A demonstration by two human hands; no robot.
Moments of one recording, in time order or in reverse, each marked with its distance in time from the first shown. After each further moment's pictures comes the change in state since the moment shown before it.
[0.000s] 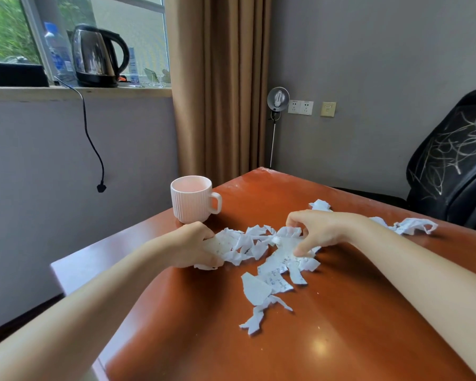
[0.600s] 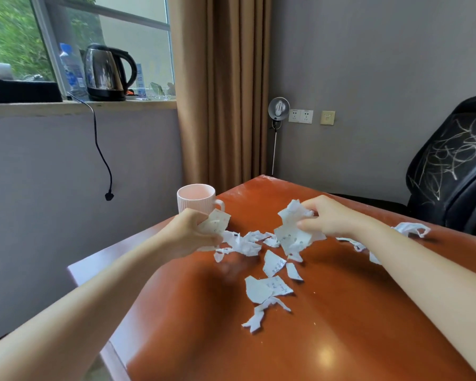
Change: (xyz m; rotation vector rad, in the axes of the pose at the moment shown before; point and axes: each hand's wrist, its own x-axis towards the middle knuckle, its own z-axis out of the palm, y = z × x) left_hand -0.020 0.009 -0.015 -0.426 0.285 -0.015; right_hand -0.029 0.004 -0.012 0.283 0.351 -0.055
